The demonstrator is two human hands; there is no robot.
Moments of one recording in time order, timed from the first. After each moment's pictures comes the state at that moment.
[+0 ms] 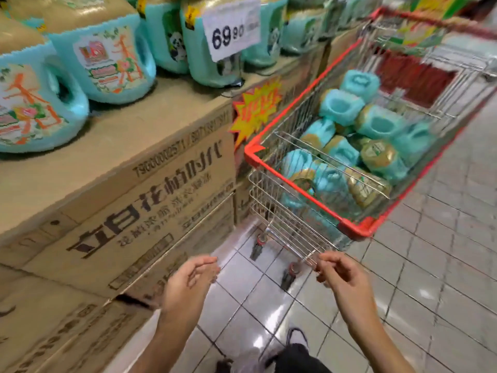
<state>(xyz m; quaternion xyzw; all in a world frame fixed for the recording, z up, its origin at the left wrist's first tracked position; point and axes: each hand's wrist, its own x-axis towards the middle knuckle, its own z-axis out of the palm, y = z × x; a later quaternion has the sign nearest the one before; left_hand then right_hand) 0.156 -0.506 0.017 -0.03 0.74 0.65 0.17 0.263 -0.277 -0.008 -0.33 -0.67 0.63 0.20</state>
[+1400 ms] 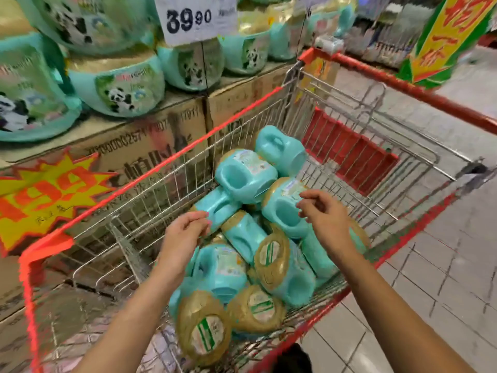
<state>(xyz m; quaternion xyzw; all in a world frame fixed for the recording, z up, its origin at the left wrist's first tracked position) -0.059 0.094 -0.001 -0.10 0.72 0.68 0.14 0.001 0.339 0.024 -0.22 -0.76 0.59 0.17</state>
